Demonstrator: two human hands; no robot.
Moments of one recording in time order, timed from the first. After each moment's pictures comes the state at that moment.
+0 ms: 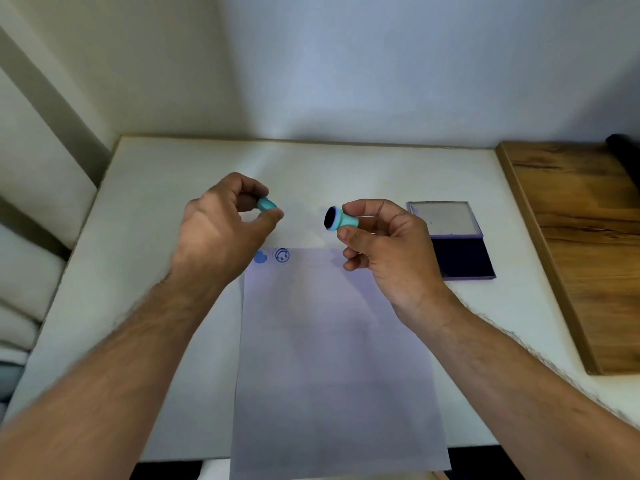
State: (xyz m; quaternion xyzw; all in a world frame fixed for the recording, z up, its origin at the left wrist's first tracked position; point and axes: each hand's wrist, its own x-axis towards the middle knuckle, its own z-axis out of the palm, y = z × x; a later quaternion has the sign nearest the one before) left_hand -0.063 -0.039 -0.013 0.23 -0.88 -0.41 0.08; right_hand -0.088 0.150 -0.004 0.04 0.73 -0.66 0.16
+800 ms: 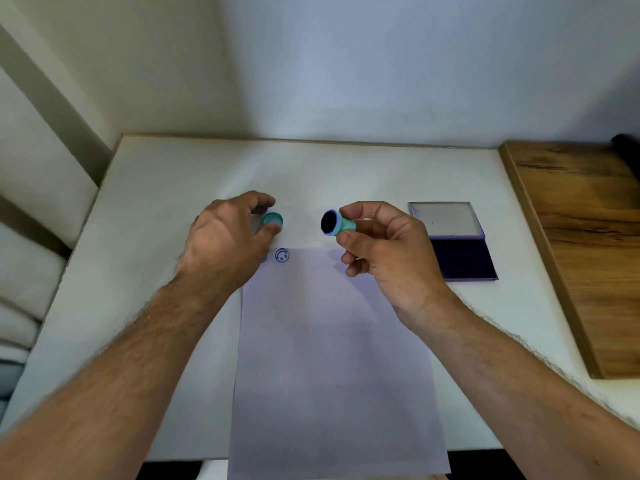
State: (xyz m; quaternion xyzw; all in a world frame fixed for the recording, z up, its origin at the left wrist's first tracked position) left_hand -0.062 -0.040 -0.031 0.19 -0.94 -0.30 0.01; right_hand -0.087 0.152 -0.003 0.02 0.72 -0.67 0.18
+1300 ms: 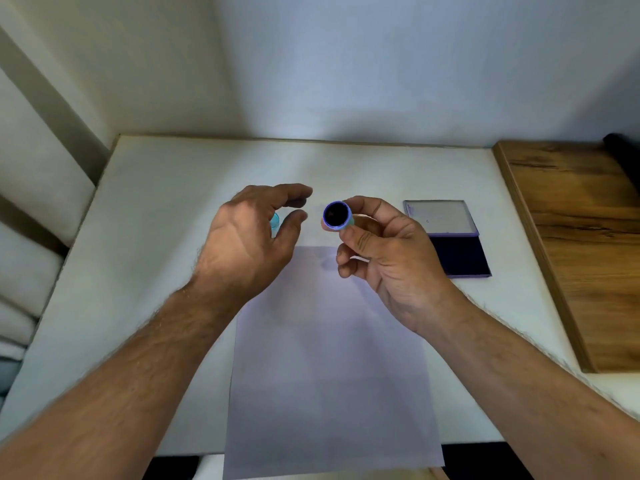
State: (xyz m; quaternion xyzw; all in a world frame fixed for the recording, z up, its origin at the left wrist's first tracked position) left_hand -0.053 -0.010 -0.009 0.07 -0.93 -0.33 0.13; right_hand -0.082 0.161 0.001 0.00 0.61 -0.75 0.24
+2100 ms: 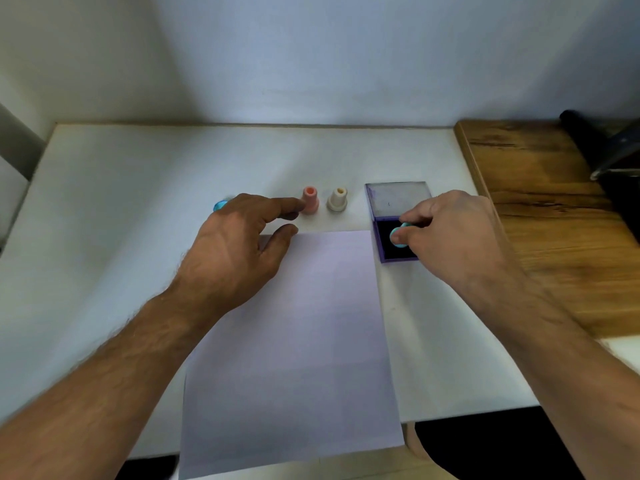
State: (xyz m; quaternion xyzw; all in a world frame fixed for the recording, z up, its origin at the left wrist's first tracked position) left_hand -0.048 0.024 -0.013 0.02 -0.94 -0.35 0.06; right_hand -0.112 0.254 0.009 0.00 0.97 -0.23 0.05
